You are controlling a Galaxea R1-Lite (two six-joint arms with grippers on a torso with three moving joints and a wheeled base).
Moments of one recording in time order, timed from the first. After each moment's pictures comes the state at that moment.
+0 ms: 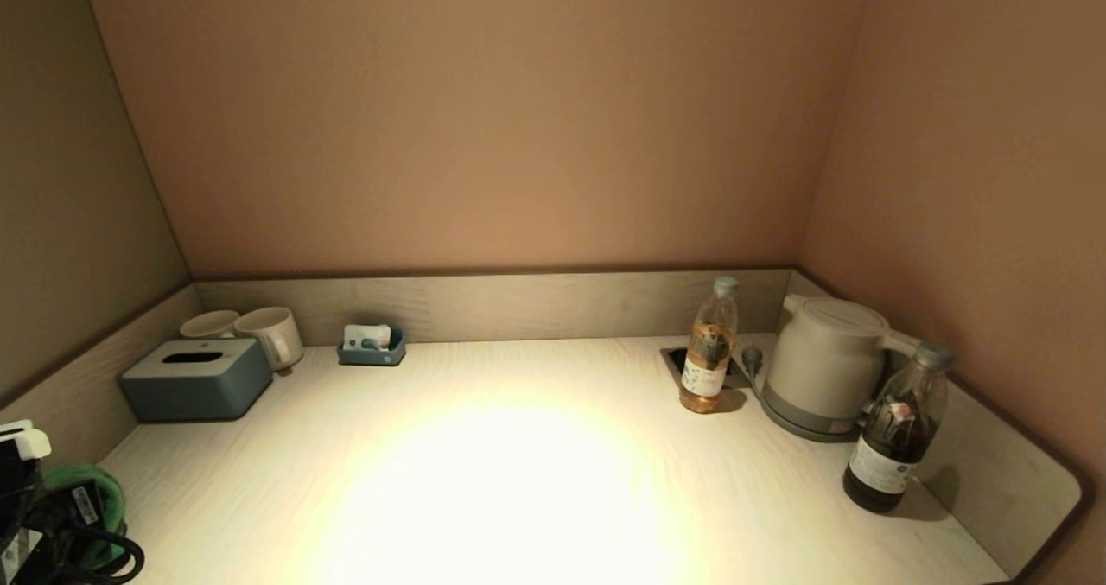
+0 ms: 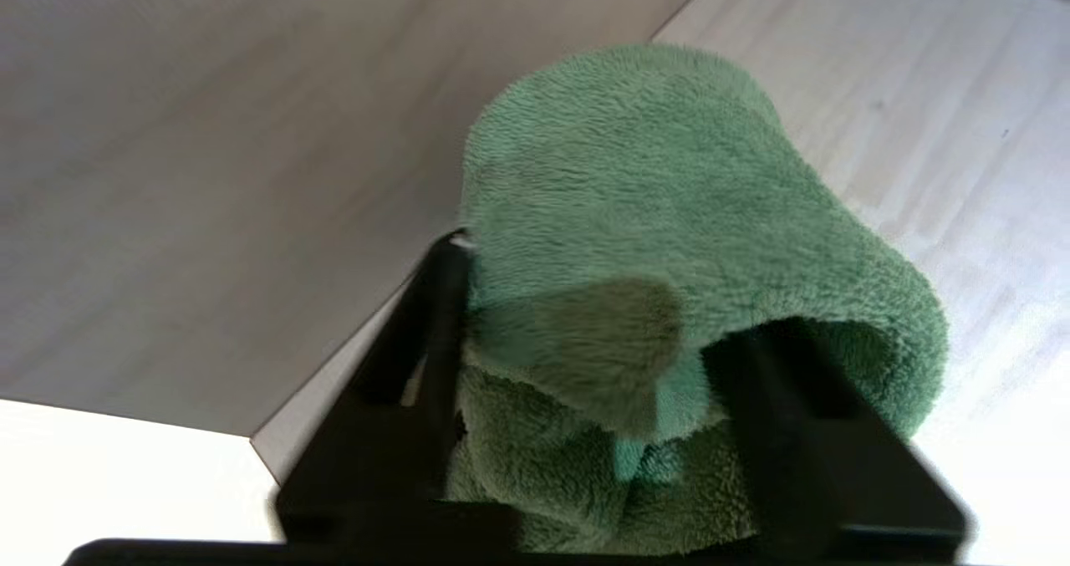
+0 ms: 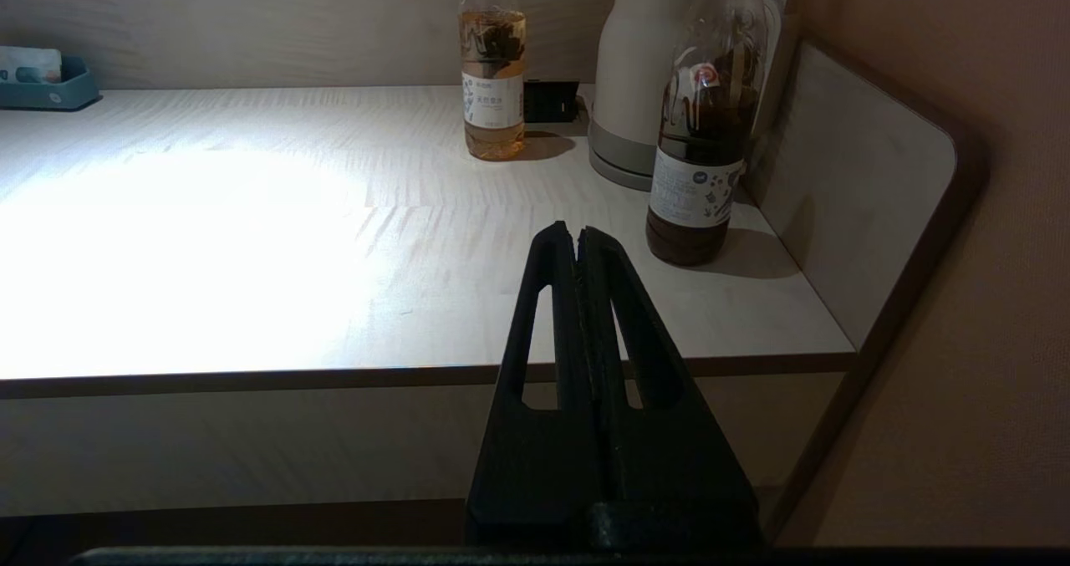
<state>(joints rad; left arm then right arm) 0.38 2.18 -0.30 -1.36 0.42 -0.01 0.00 0.00 0.00 -0.01 0.00 -0.01</state>
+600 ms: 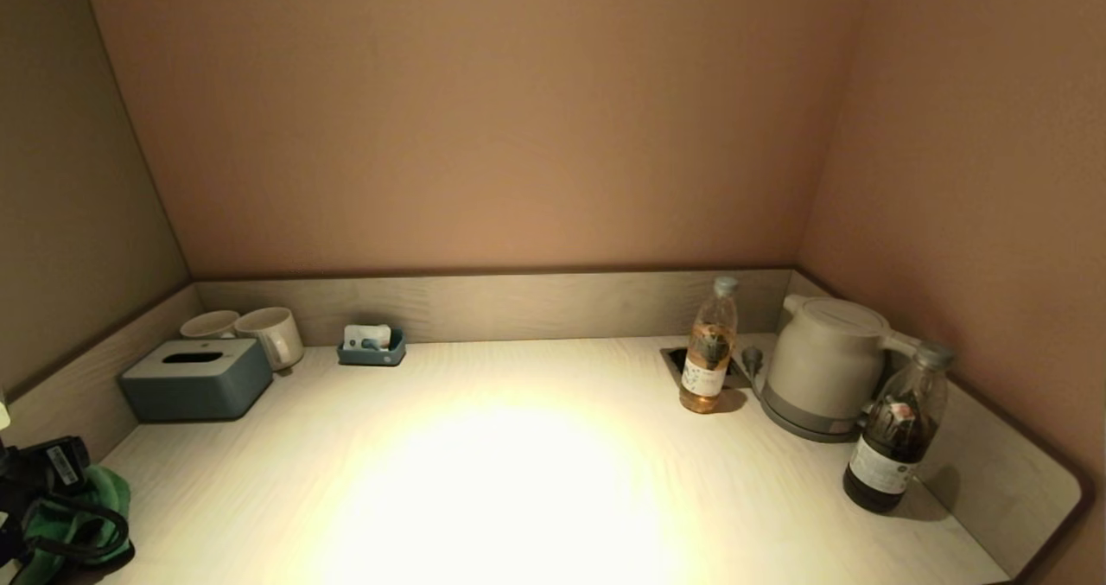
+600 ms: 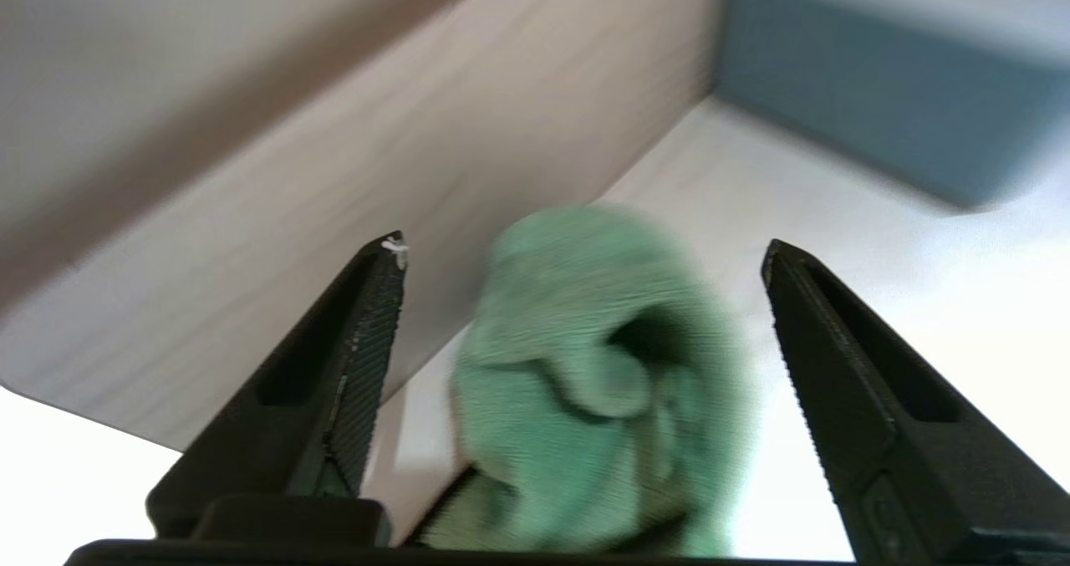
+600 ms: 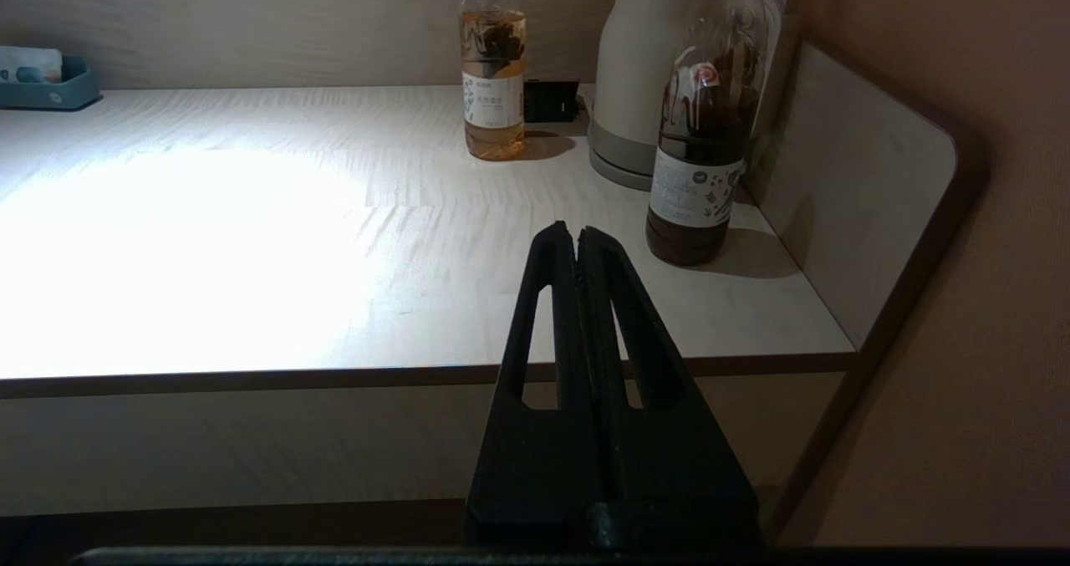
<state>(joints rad) 0.32 1.95 -0.27 -1.35 0.42 -0.01 0.00 0.00 0.00 0.00 0.00 -0.01</state>
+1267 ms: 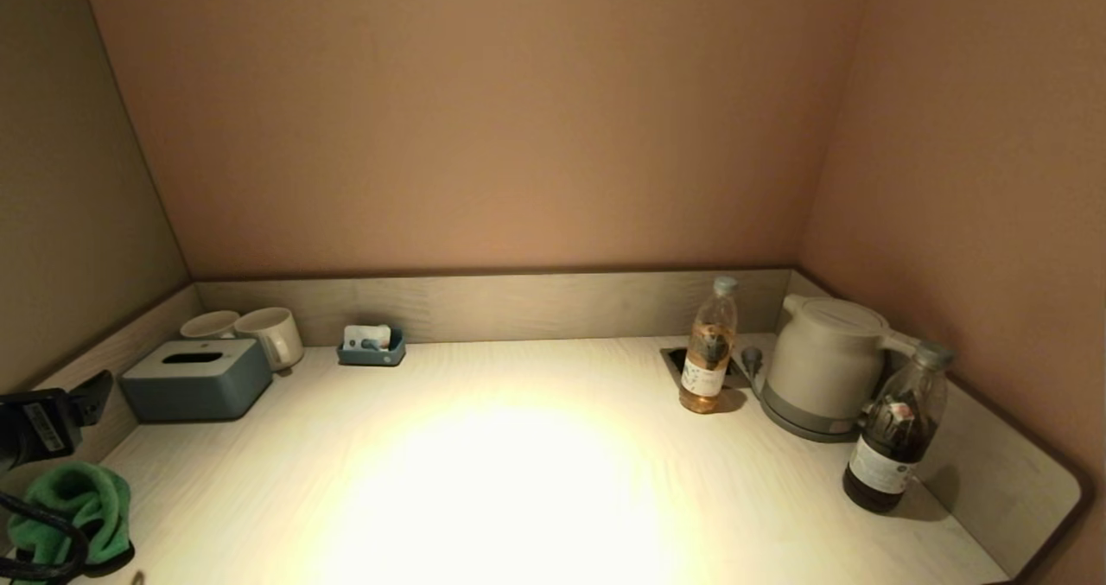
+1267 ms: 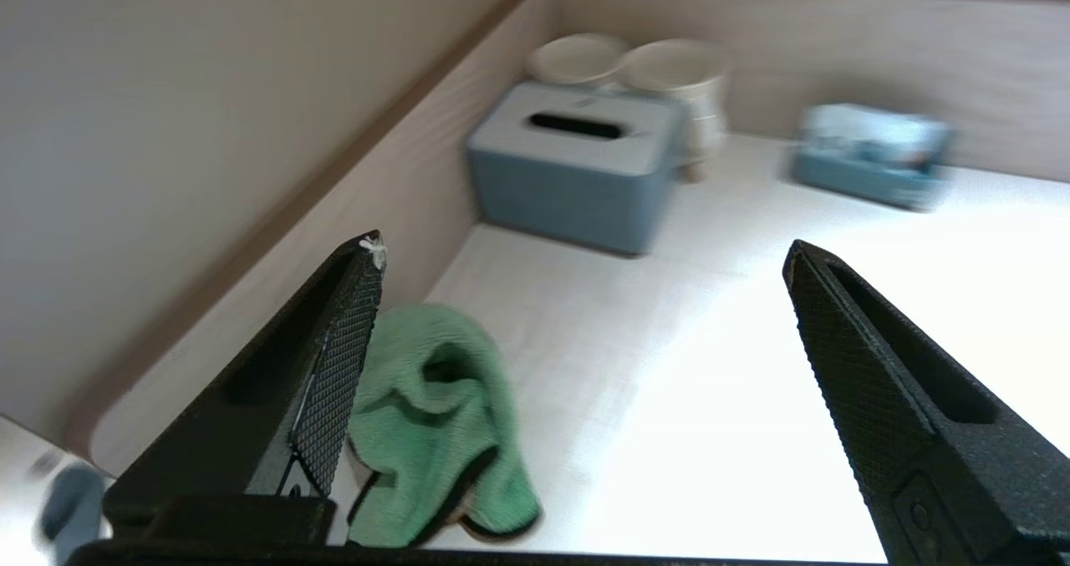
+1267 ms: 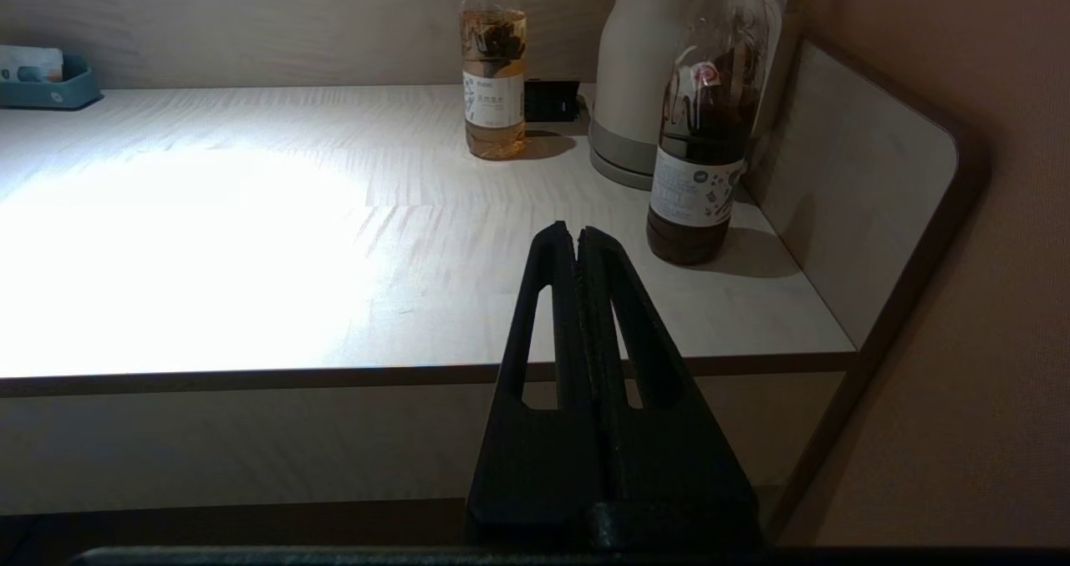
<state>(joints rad) 0.04 1.34 -0.29 -0.88 0.36 0.03 0.00 0.00 0.00 0.00 0.00 -0.01</state>
